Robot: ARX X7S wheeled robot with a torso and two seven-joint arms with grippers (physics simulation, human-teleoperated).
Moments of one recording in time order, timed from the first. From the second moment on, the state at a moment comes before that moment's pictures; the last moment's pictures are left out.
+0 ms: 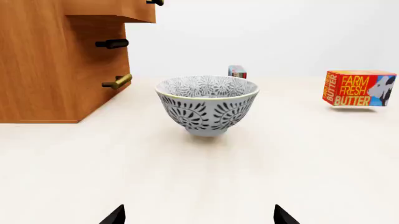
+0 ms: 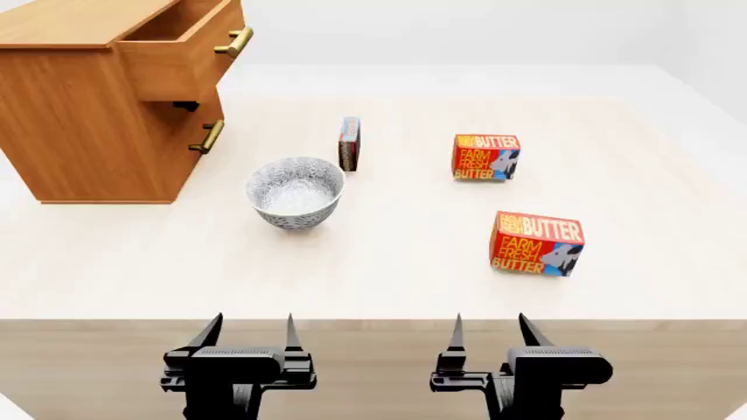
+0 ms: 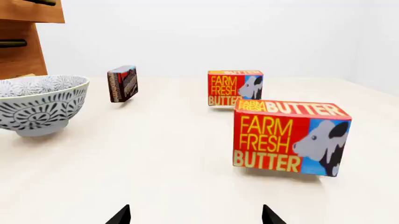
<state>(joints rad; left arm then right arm) 0.00 0.00 0.00 0.00 0.00 0.00 0.00 0.00 0.00 0.00 0.00 0.00 0.00 0.00</state>
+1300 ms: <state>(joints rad) -0.82 -0.23 -0.01 0.35 -0.33 -1.02 -0.03 0.84 0.17 -0.12 -0.02 0.09 0.65 0.04</state>
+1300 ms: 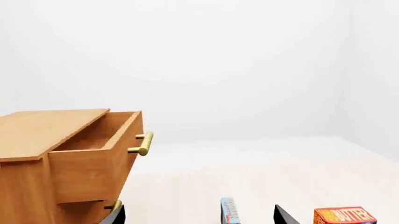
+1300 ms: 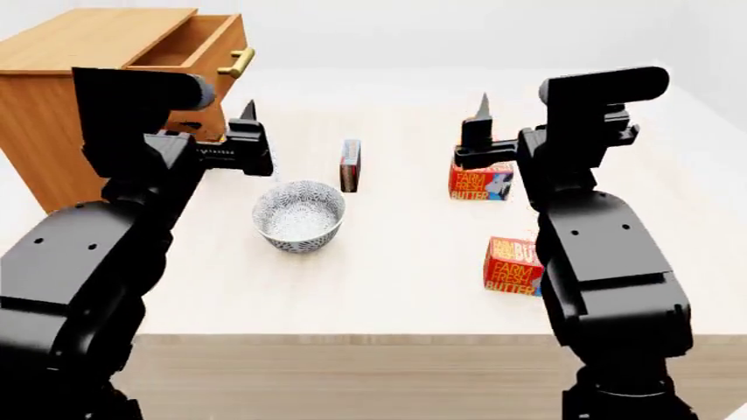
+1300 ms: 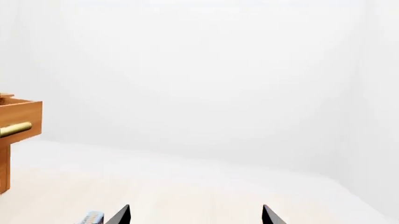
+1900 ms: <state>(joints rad) -1.52 -0.20 0.16 -0.54 -0.22 -0.81 0.08 1.59 0.13 -0.23 0.93 0.04 0.40 -0.05</state>
